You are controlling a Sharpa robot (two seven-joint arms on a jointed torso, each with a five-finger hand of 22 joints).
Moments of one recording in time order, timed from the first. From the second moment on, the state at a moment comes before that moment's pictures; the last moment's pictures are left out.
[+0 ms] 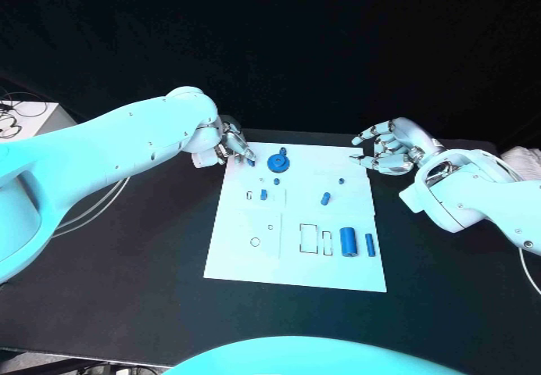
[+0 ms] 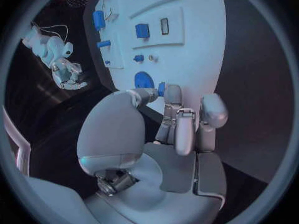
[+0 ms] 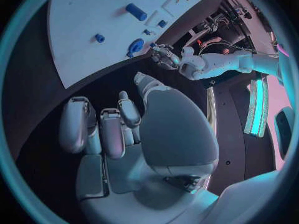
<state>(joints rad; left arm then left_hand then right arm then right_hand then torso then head) 1.38 -0.51 -0.05 0.93 -0.89 0.28 -0.46 1.22 -0.22 0.71 0.22 0.36 0.83 0.08 0.76 0.75 1.10 0.01 1.01 0.54 1.47 -0.05 1.52 1.31 0.12 1.27 0.06 1.33 1.05 1.32 -0.87 -0.15 1.56 -1.02 -0.56 -0.08 1.40 -0.21 0.30 0.26 0.22 0.87 0.16 0.22 0.31 1.28 0.08 1.22 1.26 1.46 0.00 1.44 1.31 0.07 1.44 0.10 1.24 1.28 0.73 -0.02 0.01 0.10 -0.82</state>
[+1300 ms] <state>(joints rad) 1.35 -0.74 -0.10 1.36 -0.93 0.06 -0.48 1.14 -0.26 0.68 0.20 0.58 0.91 0.05 0.75 0.79 1.21 -0.01 1.08 0.67 1.47 -0.07 1.56 1.31 0.11 1.34 0.03 1.39 1.16 1.32 -0.86 -0.15 1.45 -0.62 -0.68 0.21 1.36 -0.24 0.54 0.14 0.26 0.82 0.21 0.19 0.28 1.01 0.18 0.13 0.07 0.99 0.14 0.08 0.37 0.18 0.96 0.25 0.06 0.15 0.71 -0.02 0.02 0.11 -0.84</state>
